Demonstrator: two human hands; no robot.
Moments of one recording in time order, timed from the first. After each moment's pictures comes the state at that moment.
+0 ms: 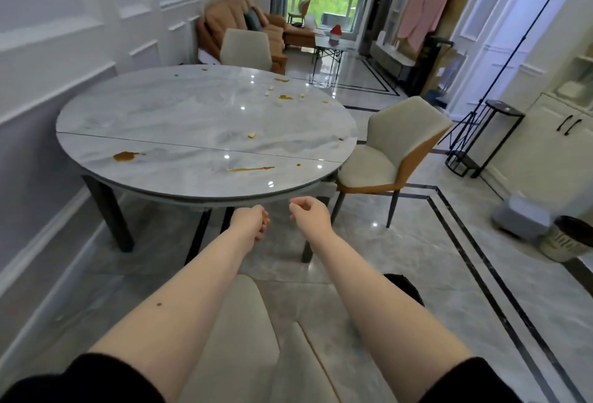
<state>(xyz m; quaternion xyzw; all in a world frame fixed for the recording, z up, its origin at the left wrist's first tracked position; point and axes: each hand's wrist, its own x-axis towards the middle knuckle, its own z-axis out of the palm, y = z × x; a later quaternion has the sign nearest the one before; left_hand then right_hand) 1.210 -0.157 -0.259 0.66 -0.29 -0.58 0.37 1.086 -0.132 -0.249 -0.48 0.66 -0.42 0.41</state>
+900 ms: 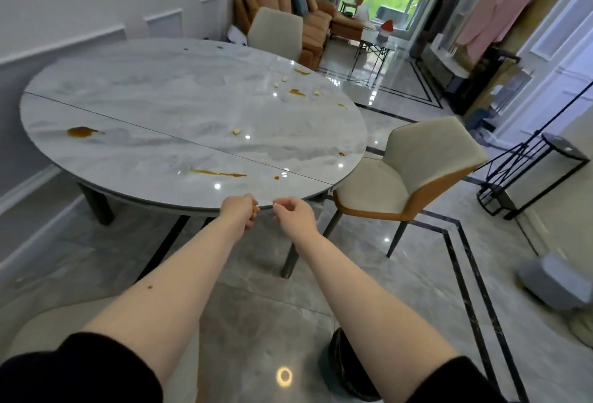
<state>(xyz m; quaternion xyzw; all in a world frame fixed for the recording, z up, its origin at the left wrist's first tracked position) 1.077 -0.311 -0.275 0.68 -0.20 -0.55 0.43 0.962 -0.297 -0.269 -0.54 0.63 -0.33 0.45</state>
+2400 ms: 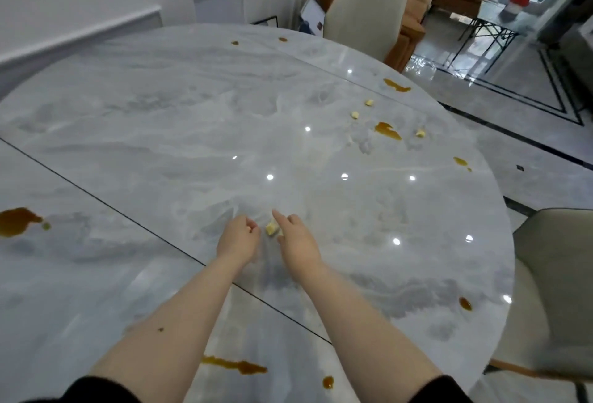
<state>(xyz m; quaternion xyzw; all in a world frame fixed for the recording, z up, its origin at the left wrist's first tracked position) 1.239 -0.734 -0.407 0.83 -0.36 -0.31 0.29 1.119 -0.771 -0.395 -0.81 0.49 -0.06 0.33</state>
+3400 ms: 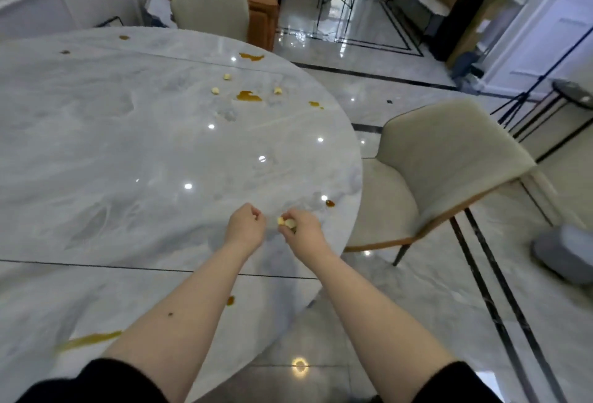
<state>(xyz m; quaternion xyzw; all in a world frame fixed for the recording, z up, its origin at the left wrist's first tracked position) 1.010 -0.700 -0.355 0.73 -0.52 -0.36 0.26 0.884 -0.679 -0.352 -0.64 0.67 -0.22 0.31</state>
